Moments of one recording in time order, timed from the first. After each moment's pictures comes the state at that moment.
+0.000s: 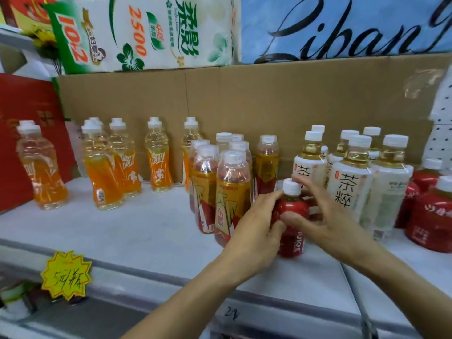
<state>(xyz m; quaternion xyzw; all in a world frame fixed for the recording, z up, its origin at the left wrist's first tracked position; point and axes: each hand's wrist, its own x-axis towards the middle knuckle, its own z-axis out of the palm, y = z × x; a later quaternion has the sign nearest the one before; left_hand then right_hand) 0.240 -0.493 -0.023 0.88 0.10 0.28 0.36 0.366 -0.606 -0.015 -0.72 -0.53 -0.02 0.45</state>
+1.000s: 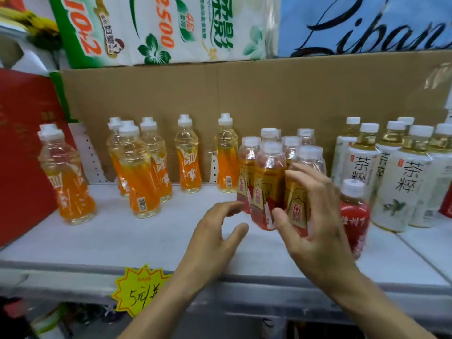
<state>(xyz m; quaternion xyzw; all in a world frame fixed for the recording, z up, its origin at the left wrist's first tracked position) 0.099 -0.335 -0.041 0.89 0.15 0.30 0.32 0.192 -0.487 -0.017 -0.66 -0.49 -0.30 0.48</state>
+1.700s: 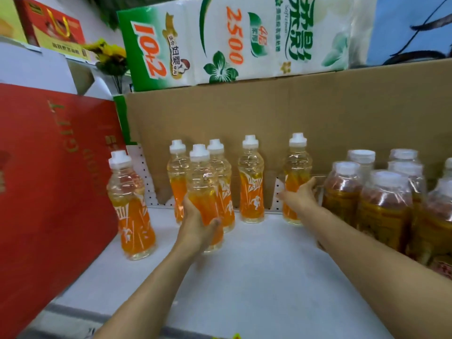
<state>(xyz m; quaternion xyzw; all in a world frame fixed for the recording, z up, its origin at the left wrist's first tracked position) 0.089 -0.098 -0.029 0.77 0.33 0.35 0.41 0.298 -0.216 0.001 -0.81 -0.15 0.09 0.56</state>
